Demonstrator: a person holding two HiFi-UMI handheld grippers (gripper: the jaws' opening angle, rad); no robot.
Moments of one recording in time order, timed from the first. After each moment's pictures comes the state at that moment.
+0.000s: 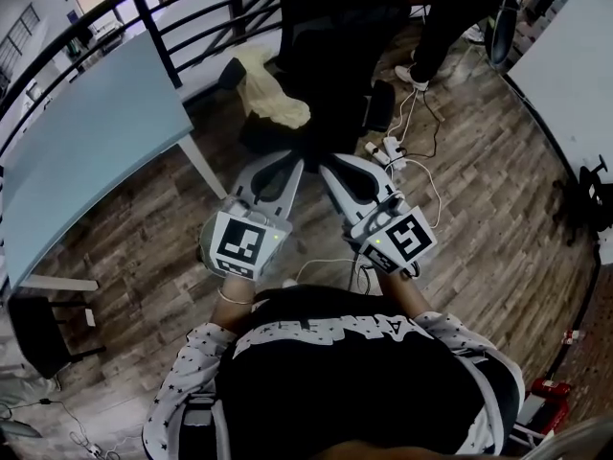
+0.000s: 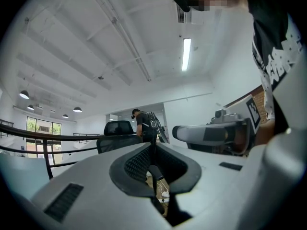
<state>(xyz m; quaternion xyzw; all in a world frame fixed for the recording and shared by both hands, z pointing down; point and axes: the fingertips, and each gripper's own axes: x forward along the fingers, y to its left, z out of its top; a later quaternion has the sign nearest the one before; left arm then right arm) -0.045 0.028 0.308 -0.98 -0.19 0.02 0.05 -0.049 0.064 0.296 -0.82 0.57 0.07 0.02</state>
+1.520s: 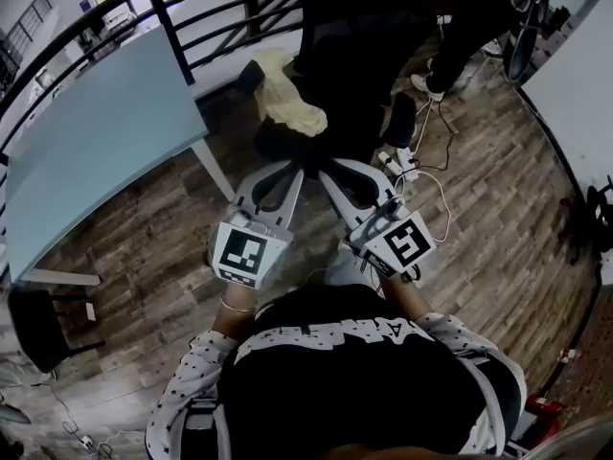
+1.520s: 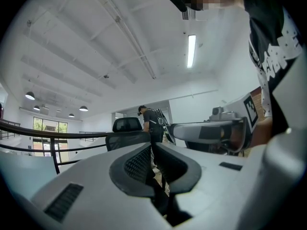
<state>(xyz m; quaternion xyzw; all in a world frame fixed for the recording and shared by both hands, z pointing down) -0.026 -0.019 0.327 -0.99 -0.16 0.01 0.05 -0.026 0.011 0.302 -0.80 0.60 0.07 0.00</state>
